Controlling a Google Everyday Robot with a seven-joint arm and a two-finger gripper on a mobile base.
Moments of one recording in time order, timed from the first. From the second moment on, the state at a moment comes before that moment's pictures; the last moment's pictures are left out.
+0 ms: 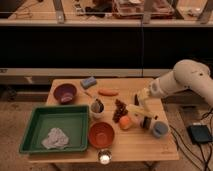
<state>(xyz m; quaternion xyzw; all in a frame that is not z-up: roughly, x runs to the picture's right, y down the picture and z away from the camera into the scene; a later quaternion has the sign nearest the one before) 0.208 0.038 0.692 0.04 -0.29 -0.68 0.67</state>
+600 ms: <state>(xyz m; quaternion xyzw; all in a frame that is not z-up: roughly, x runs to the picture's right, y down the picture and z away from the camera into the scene) 0.297 0.058 0.716 -0.04 -0.27 -0.62 0.73</state>
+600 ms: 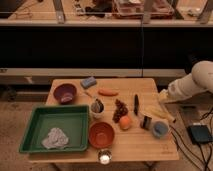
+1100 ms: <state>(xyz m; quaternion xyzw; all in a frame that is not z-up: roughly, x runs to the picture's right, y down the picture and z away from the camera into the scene) 0.303 0.084 0.712 -0.07 -0.29 -0.63 0.72</state>
